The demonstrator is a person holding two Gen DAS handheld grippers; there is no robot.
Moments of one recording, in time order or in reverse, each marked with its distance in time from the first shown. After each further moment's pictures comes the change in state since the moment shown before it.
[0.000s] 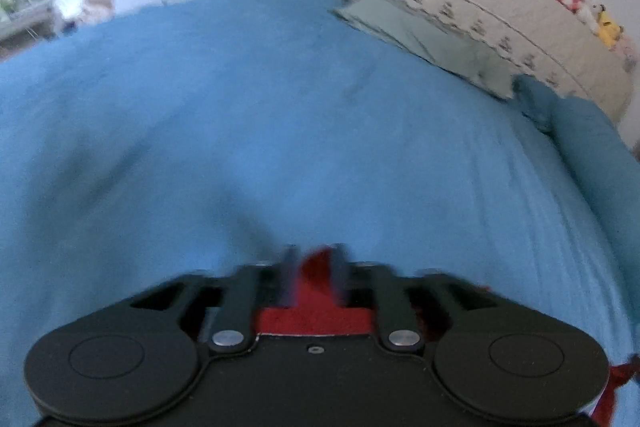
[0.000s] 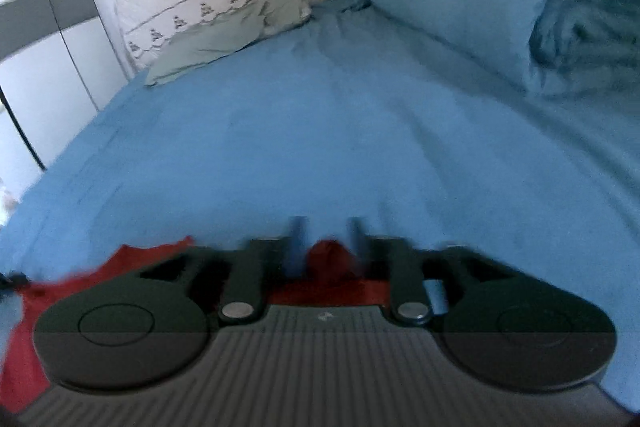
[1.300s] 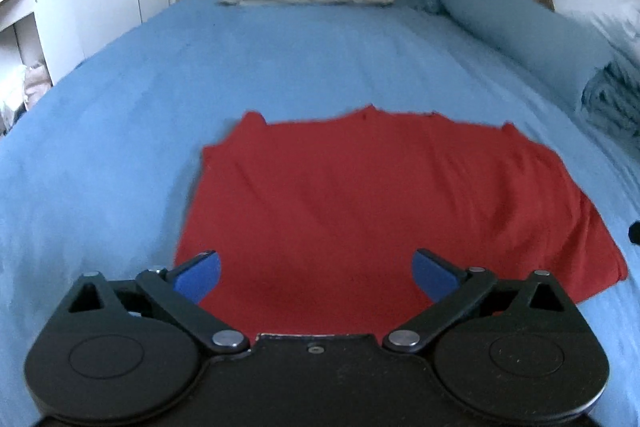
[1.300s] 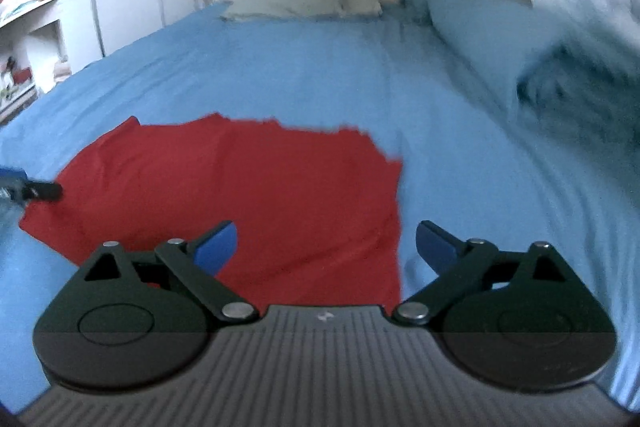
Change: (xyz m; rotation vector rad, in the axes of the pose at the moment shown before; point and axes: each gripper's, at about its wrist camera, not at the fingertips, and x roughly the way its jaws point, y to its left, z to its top) left arm -0.137 -0.036 -0.127 0.449 0.100 -0.121; right arm -0.177 0.036 -0.091 -0.288 0.083 0.045
